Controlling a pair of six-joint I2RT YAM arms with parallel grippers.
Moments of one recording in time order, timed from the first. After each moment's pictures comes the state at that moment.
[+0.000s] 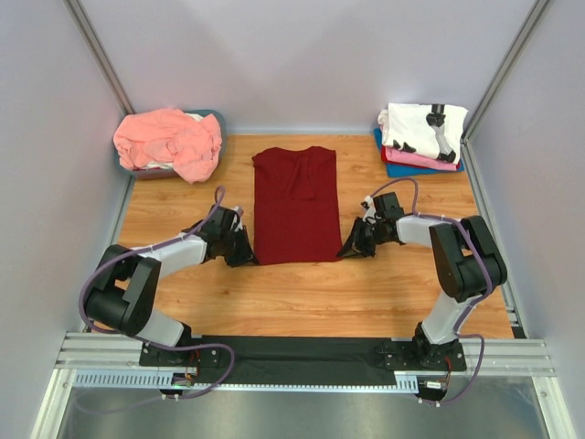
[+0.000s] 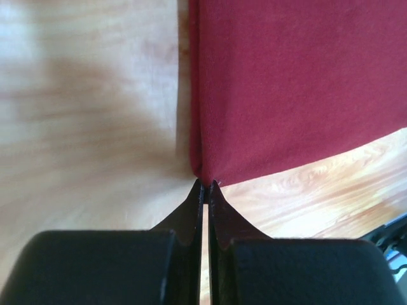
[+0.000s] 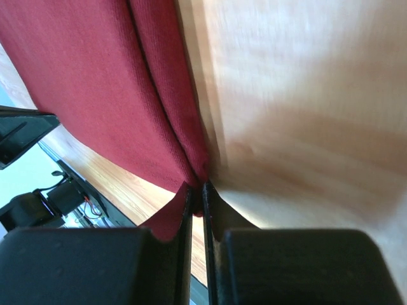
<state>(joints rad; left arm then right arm) -0.39 1.46 0.65 -0.21 0.28 -0.62 0.25 1.74 0.81 -0.20 -0.62 0.60</state>
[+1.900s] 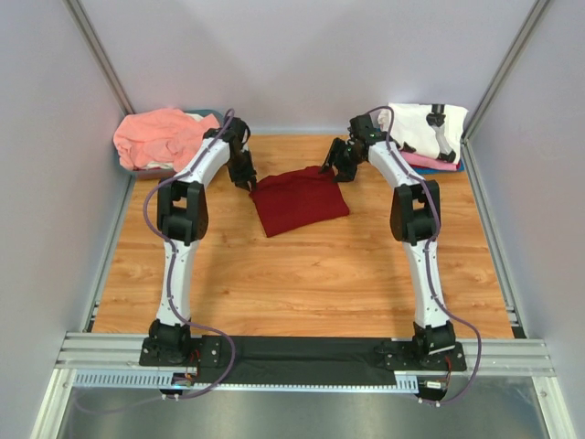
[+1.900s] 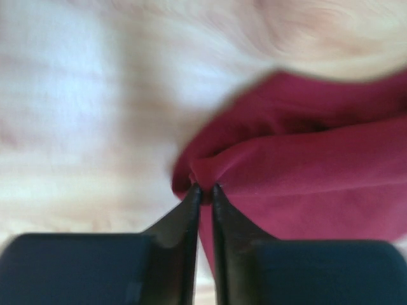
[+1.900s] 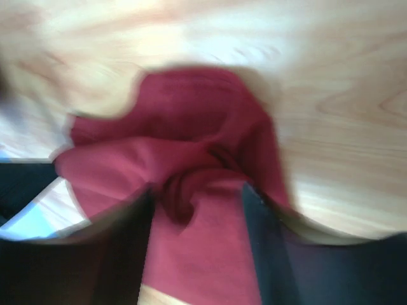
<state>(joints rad) -0.23 2.38 2.15 -0.95 0.14 -0.47 0.23 2.51 2.29 -0.75 -0.39 0.65</state>
